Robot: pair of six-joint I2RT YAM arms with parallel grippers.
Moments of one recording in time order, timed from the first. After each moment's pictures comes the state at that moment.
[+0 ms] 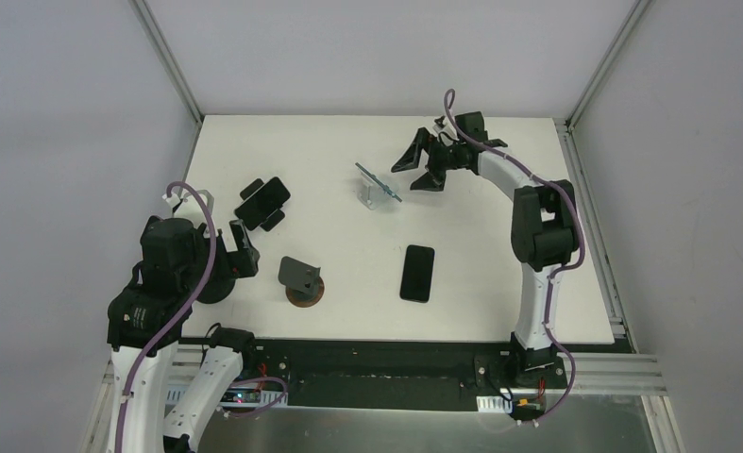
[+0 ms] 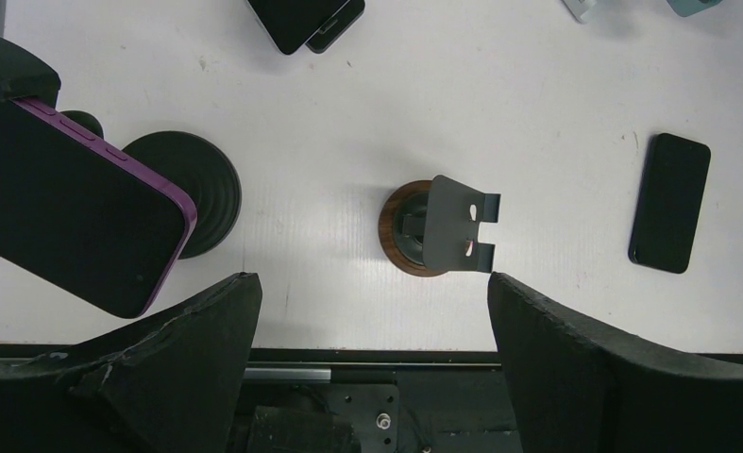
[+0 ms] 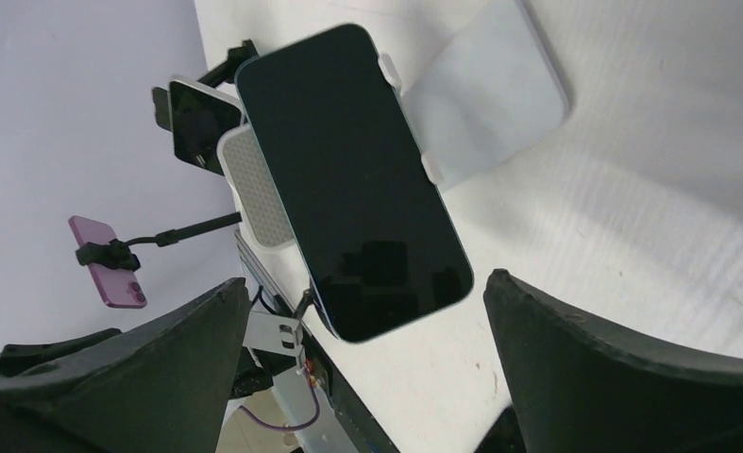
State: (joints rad) left arm -0.13 0.59 1.13 -1.16 -0.06 -0.26; right arm 0.26 2.10 1.64 -0.41 -0.78 0.64
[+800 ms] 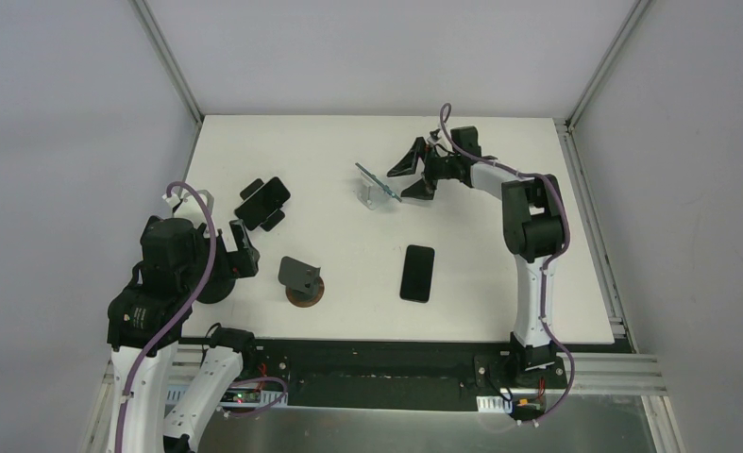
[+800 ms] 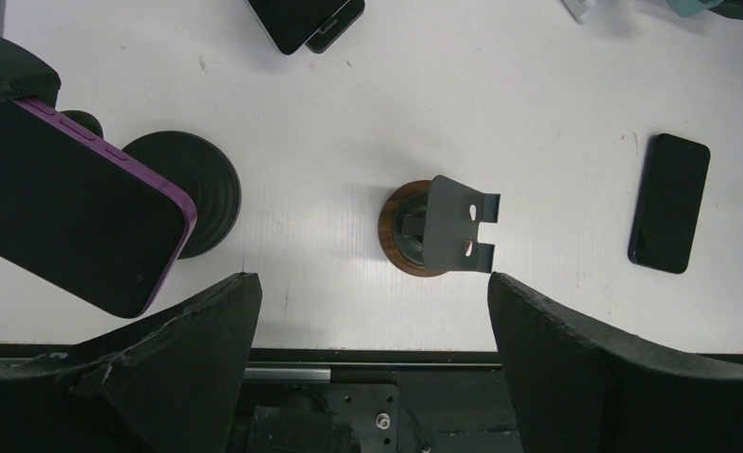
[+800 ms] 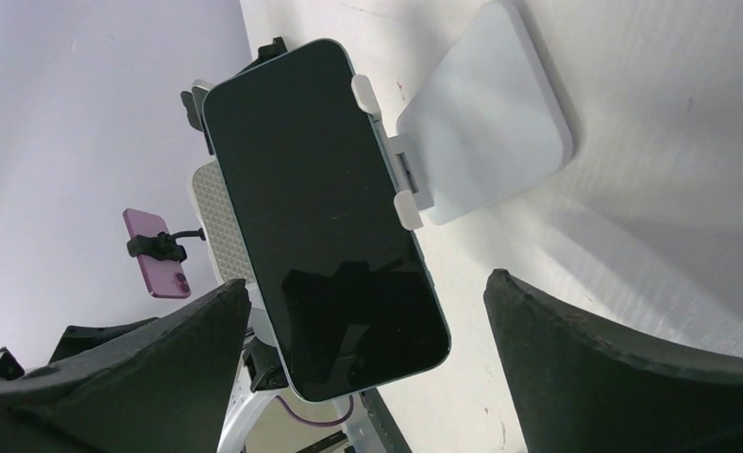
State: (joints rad) left arm -0.13 0.59 1.13 -1.16 -0.06 -0.26; right arm 0.26 2.22 1.56 -0.10 -0.92 0.82
